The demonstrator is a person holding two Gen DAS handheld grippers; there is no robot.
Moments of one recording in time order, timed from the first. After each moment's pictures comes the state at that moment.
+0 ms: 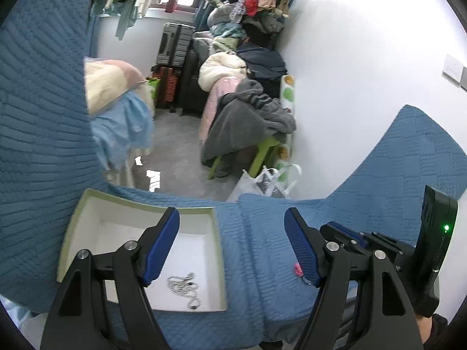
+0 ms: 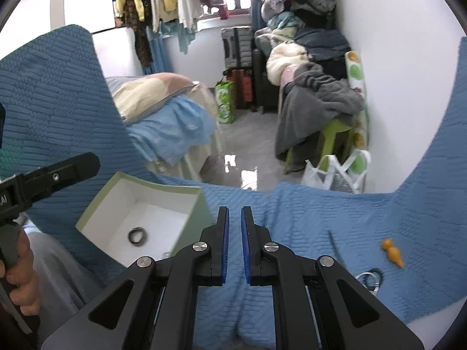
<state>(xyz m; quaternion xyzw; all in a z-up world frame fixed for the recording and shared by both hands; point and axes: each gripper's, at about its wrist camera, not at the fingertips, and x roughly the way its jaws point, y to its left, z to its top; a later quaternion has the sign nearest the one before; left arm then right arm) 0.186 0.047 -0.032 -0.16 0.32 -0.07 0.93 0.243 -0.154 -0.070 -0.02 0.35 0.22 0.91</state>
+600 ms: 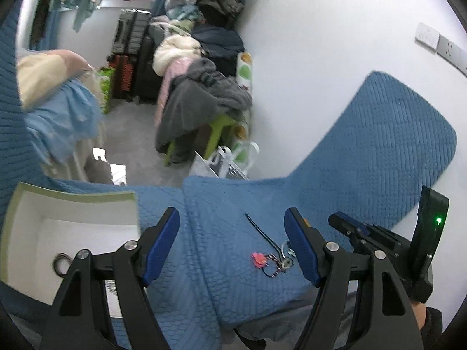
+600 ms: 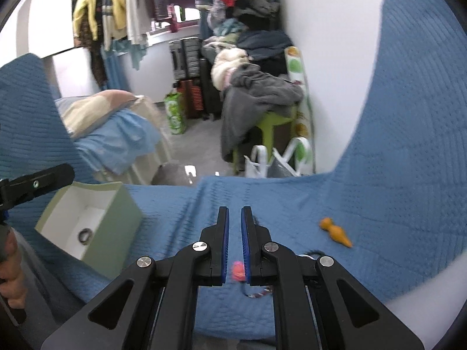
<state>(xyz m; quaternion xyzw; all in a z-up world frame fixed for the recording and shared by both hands) 0.204 -0.035 -0.060 -0.15 0.34 -0.17 0.91 0.235 -0.273 -0.096 0.01 0.34 0.11 0.93</state>
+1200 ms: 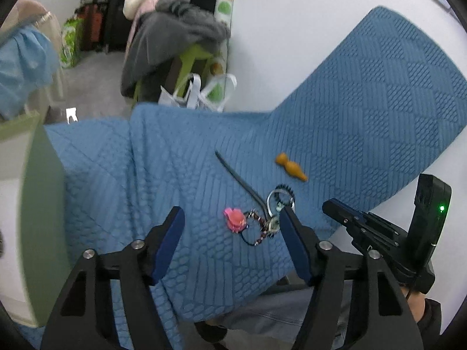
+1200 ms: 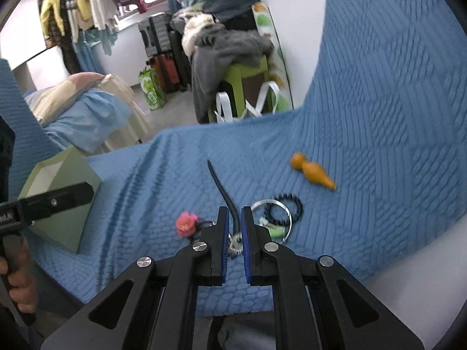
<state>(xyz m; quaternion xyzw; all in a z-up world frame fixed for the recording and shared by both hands) 0.239 -0.113 -0.159 -0.14 0.45 -0.23 0.85 0.236 -0.338 -0.190 0.06 0.42 0.08 0.90</state>
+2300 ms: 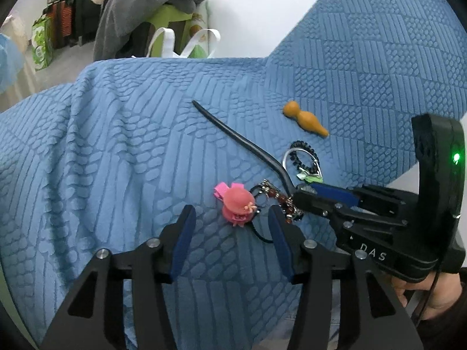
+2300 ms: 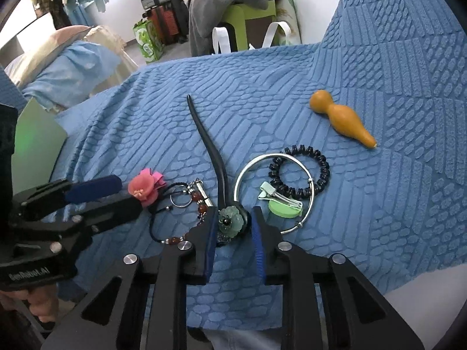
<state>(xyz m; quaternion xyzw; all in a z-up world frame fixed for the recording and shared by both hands) 0.264 -0.174 -0.243 -0.07 0.48 -0.27 0.83 0.274 -0.328 -0.268 0.03 0.51 0.10 0.85</state>
